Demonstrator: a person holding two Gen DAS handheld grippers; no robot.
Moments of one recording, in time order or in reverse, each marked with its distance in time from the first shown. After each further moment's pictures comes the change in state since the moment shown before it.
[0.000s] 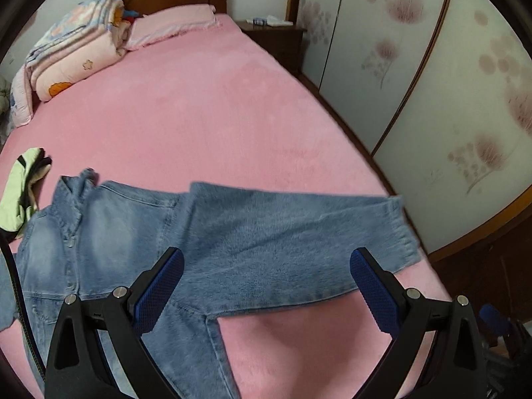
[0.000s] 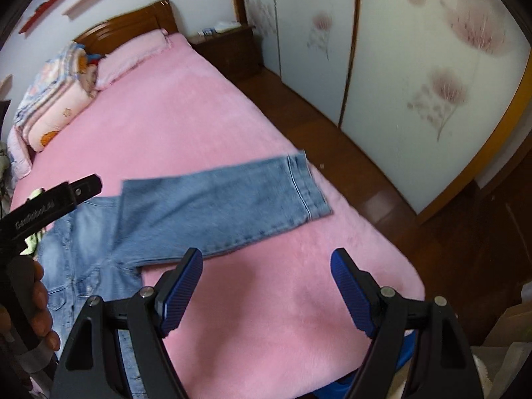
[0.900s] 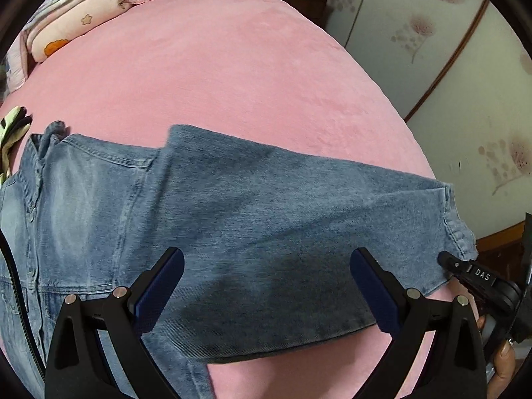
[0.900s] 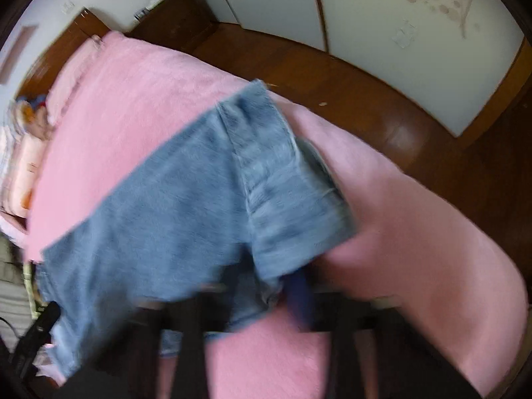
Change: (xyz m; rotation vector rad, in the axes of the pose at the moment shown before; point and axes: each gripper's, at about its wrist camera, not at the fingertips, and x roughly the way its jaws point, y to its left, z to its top) left arm 0.118 0.026 -0.009 -0.101 0.140 0.010; right arm 0.205 -0.053 0.039 0.312 0.161 0.150
